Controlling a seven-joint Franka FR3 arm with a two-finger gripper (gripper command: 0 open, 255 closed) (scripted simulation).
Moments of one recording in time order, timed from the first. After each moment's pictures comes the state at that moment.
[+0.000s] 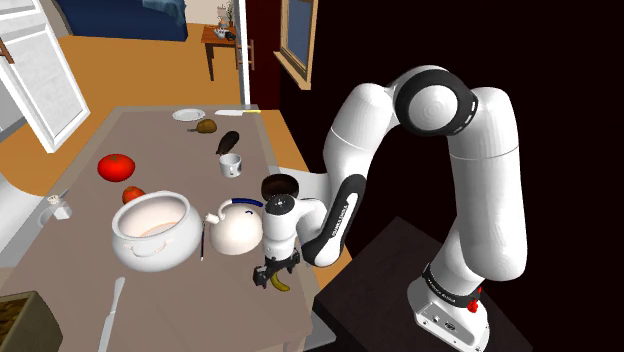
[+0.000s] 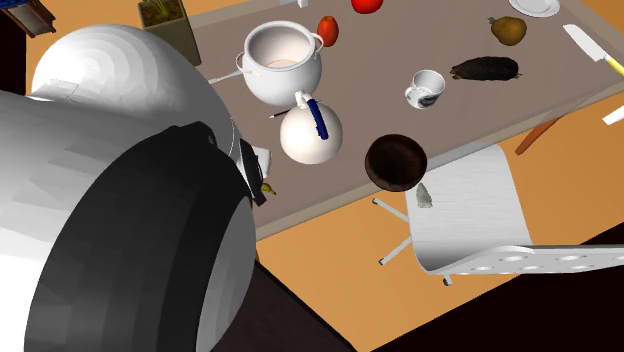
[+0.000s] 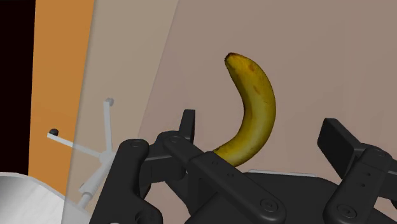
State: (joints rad) arm 0.27 0.52 0.26 -2.40 -0.59 2.88 1.25
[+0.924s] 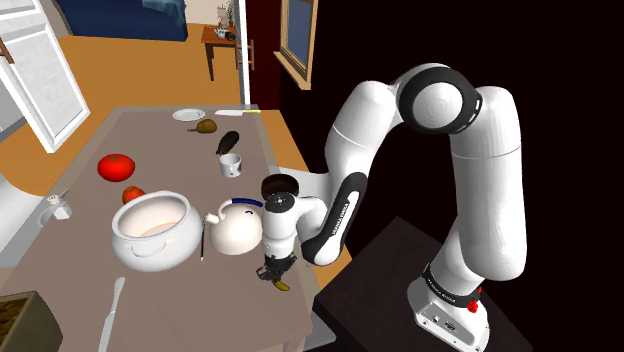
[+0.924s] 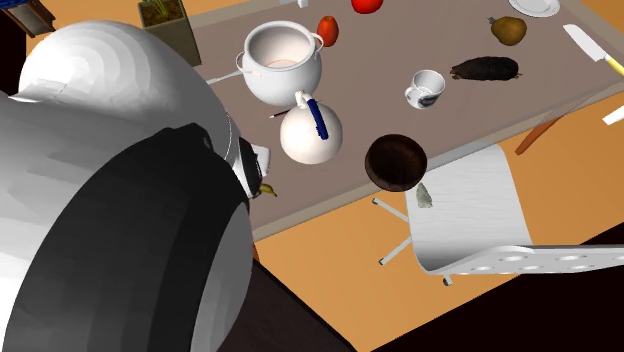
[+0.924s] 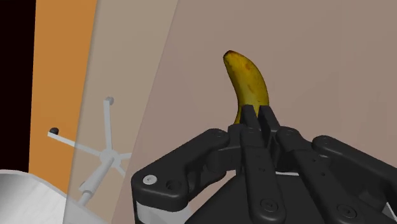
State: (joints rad) arm 0.26 0.50 0.28 -2.41 -0.58 2.86 1.24
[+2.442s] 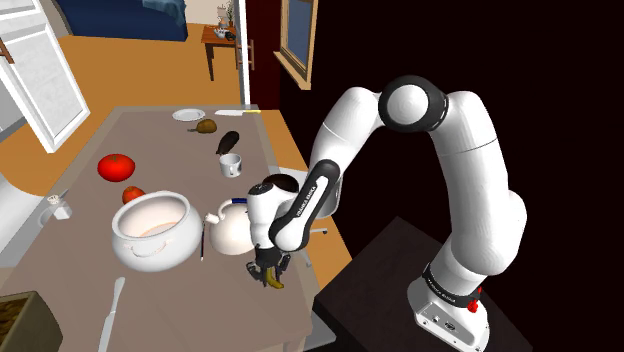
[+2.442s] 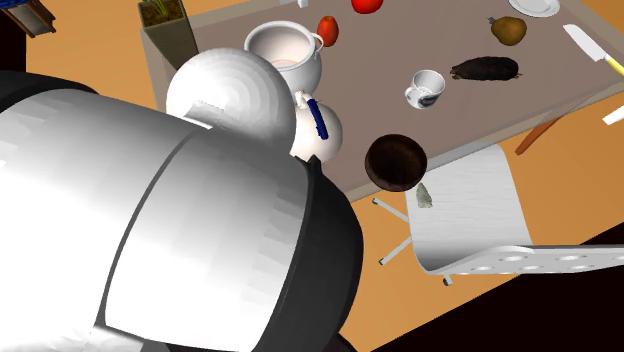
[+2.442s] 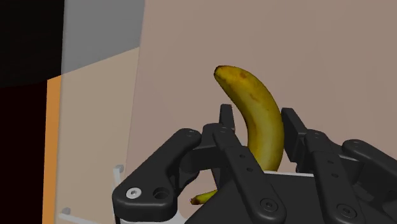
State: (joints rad) arm 0.02 0.68 0.48 -2.20 -0.29 2.63 1.08
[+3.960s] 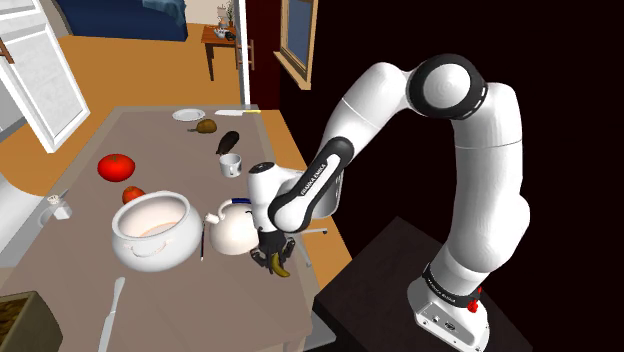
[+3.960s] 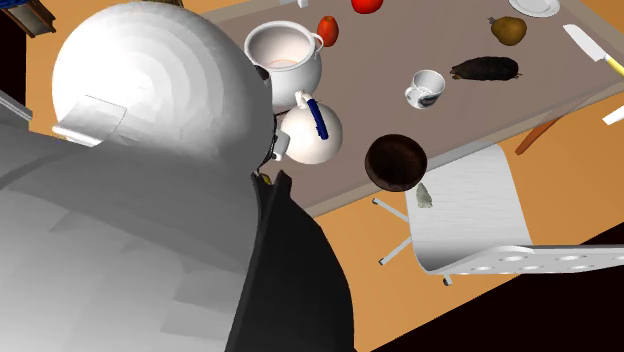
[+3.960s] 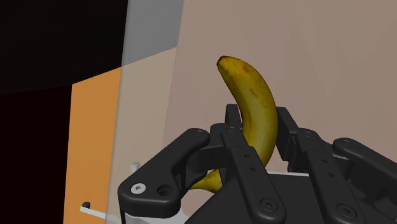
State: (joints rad) arm -0.08 0.50 0.59 -2.27 -0.19 2.48 1.03
